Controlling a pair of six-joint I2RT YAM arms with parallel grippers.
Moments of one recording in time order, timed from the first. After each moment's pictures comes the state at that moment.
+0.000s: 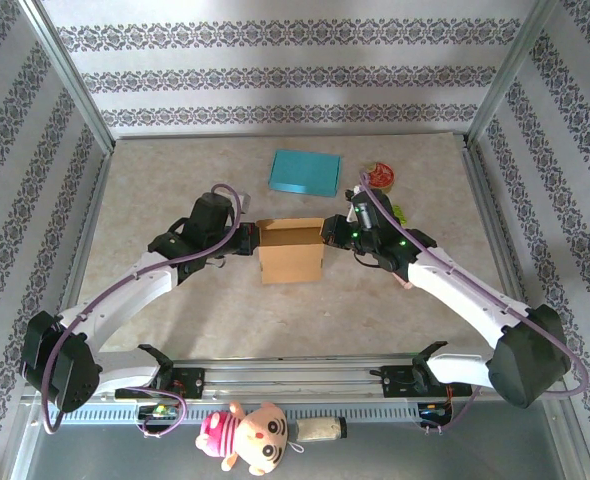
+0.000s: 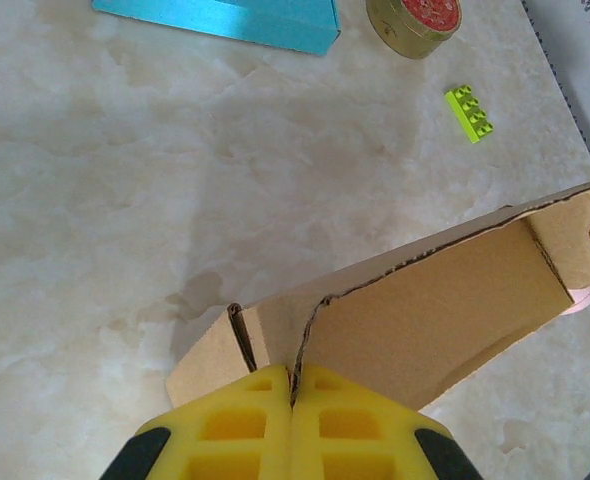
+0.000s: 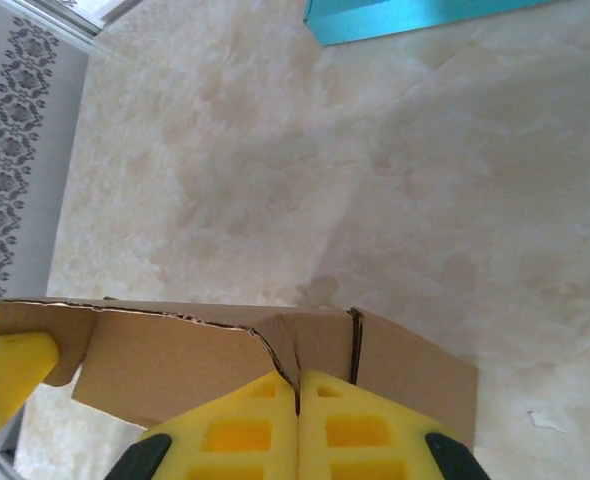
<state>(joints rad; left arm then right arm) -0.52 1.24 0.93 -0.39 0.16 -0.49 0.56 1.25 0.91 -0.33 -0.17 0.76</state>
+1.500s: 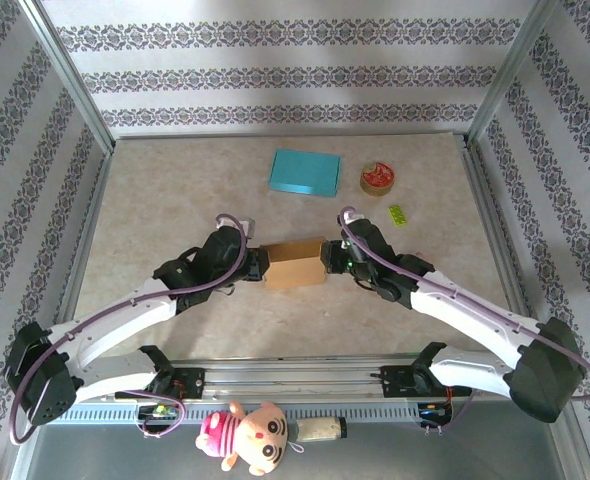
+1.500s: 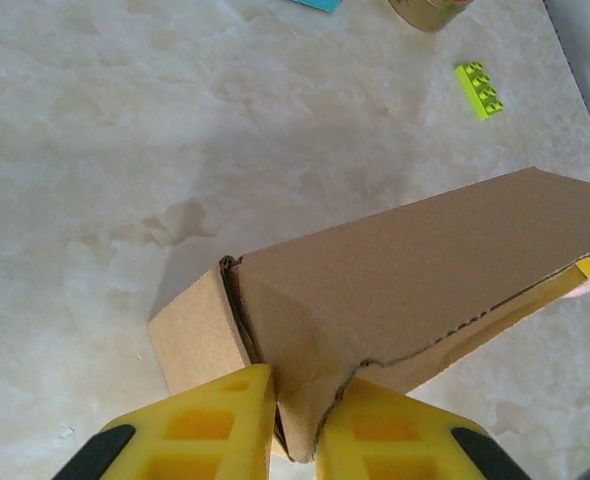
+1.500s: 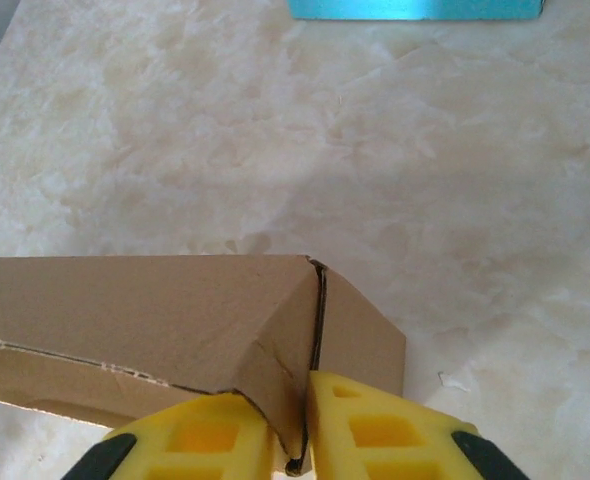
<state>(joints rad) -0.75 1.11 0.78 -0.36 -0.07 -0.69 0.73 1.13 0.77 -0.34 0.08 0.62</state>
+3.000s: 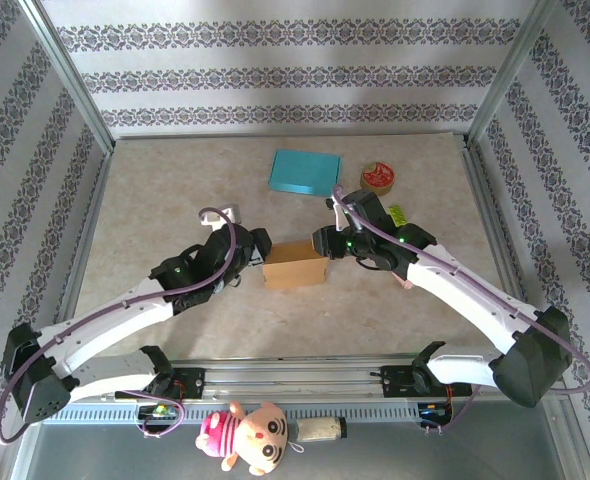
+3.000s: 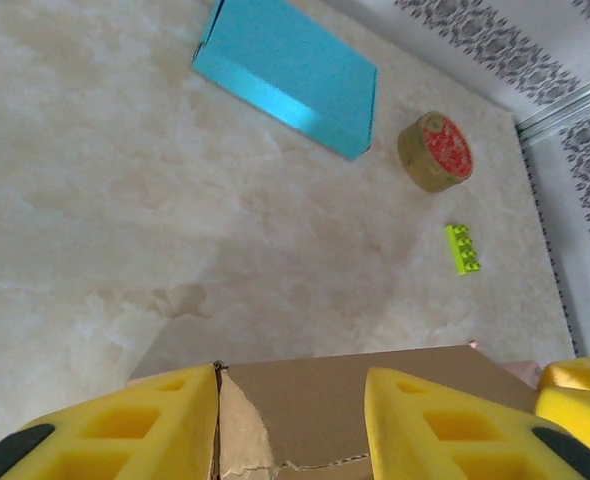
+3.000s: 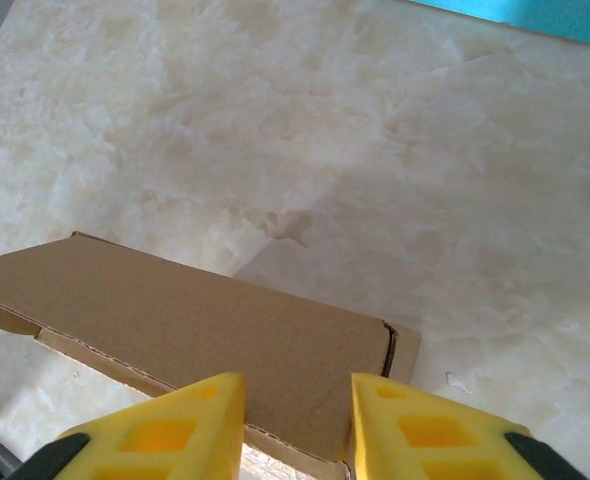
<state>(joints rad) -0.82 1.12 0.89 -0.40 -0.37 -0.98 0.65 1.25 1.05 -0.59 -0.12 0.41</state>
